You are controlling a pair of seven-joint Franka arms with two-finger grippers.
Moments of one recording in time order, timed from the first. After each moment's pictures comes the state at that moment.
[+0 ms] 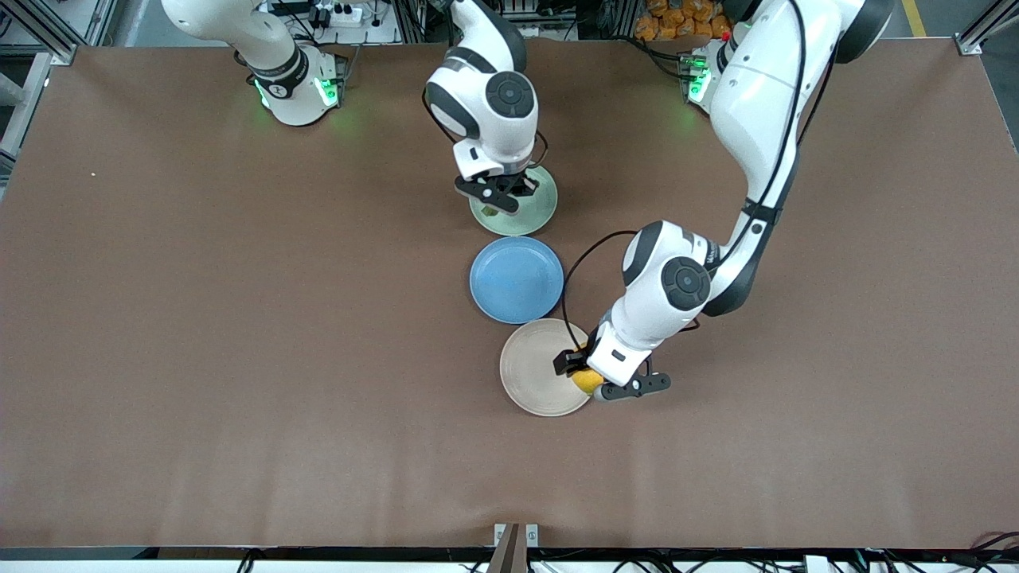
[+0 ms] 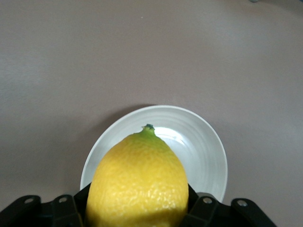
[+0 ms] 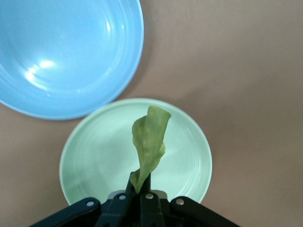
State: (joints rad) left arm -0.42 0.81 -0.12 -1.42 -0.18 2.51 -0.58; right arm 0.94 0.44 0.06 -1.85 0.06 2.16 1.41
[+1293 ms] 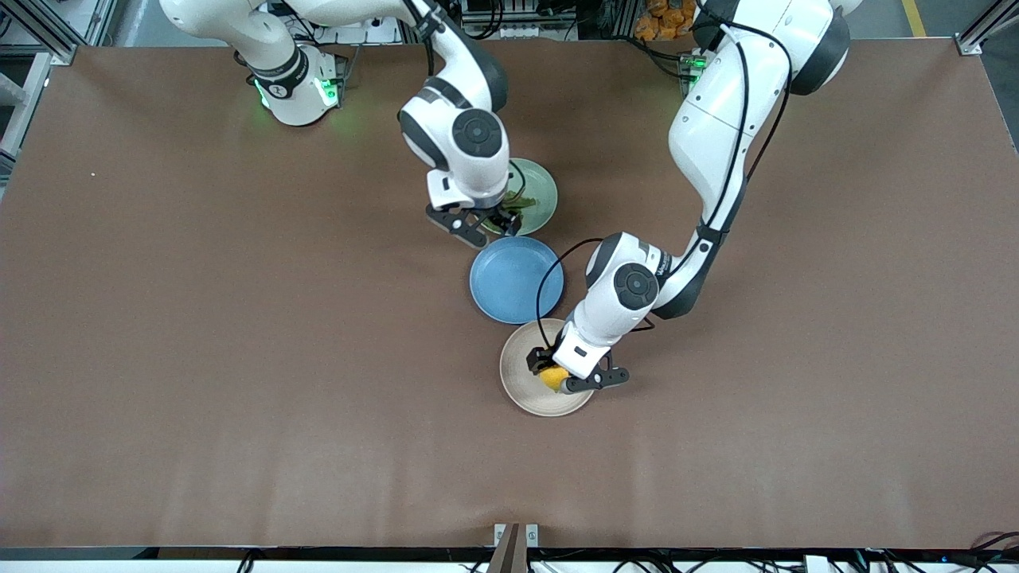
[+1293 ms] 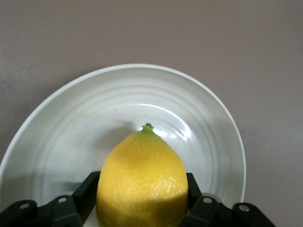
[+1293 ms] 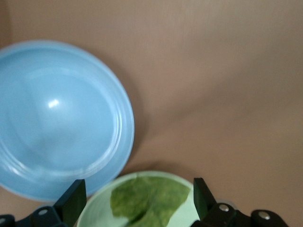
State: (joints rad) left arm -0.49 0.94 -0.12 -1.39 -0.18 2.63 -0.62; right arm 0.75 0.44 0.04 -1.83 0.06 2.17 1.33
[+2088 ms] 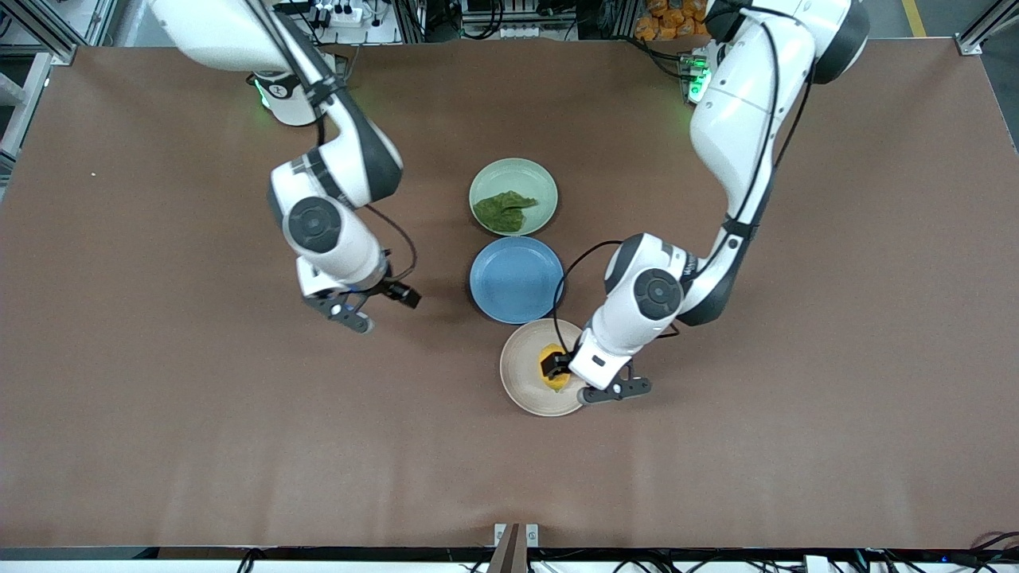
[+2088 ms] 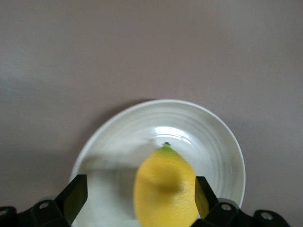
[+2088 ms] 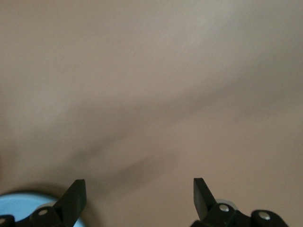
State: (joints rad) left arm -0.43 0.85 -0.10 -1.35 -0.14 2.42 -0.60; right arm 0.33 0.42 0.09 -1.82 0.02 2.16 0.89
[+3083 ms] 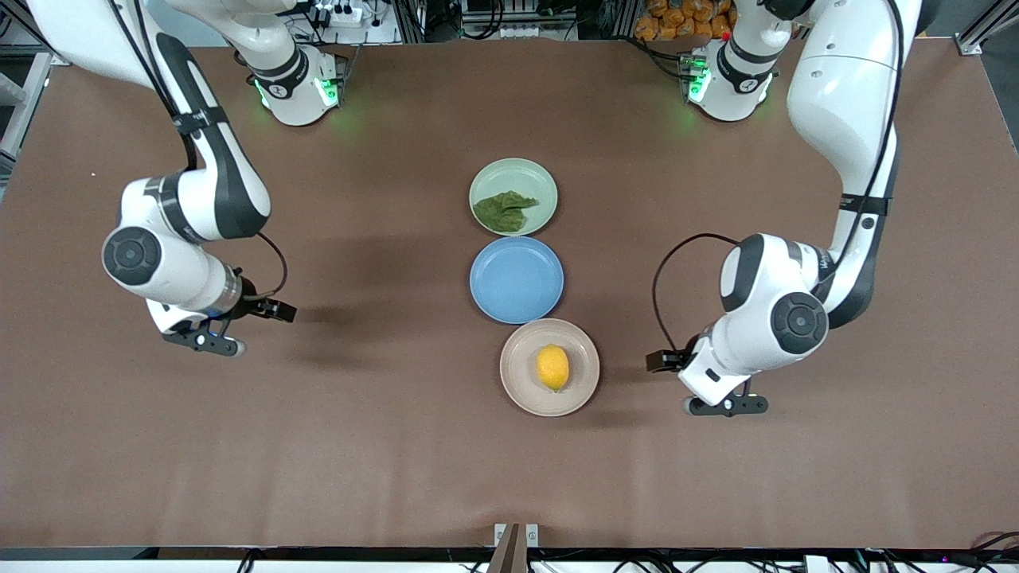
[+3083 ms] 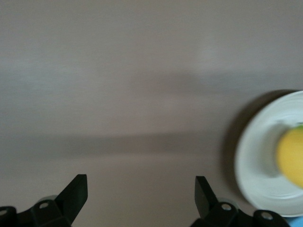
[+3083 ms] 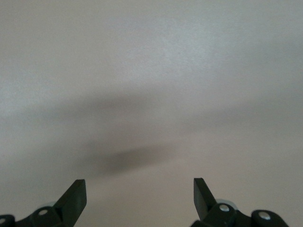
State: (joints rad) left arm -0.21 0.69 -0.08 -1.45 -0.05 2.11 -0.23; right arm 0.00 0.29 0.11 -1.97 -0.06 2.18 0.37
